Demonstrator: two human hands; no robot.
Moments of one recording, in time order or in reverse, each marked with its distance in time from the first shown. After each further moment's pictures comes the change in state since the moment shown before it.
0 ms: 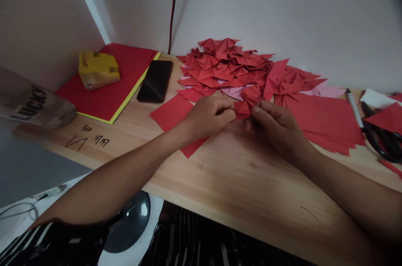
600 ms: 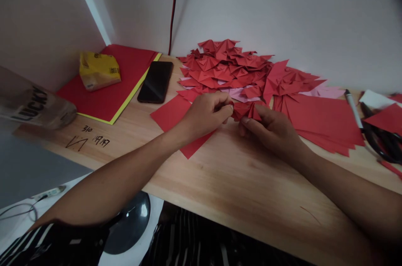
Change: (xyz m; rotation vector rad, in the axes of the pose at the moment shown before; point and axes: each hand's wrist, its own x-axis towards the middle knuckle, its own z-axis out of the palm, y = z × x) left_hand 0.002 -0.003 -0.001 -0.015 0.089 -0.043; right_hand -0.003 -0.011 0.003 -0.169 -0.091 -0.072
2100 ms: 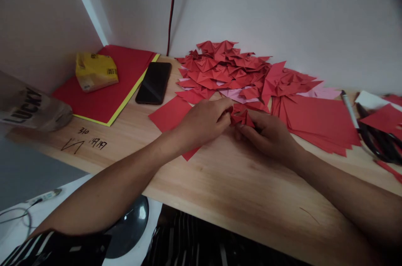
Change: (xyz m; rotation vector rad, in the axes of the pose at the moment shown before) left_hand -0.005 0.008 -0.003 0.463 -0.078 0.104; right_hand 0.001 0.002 0.000 -0.159 -0.071 -0.170
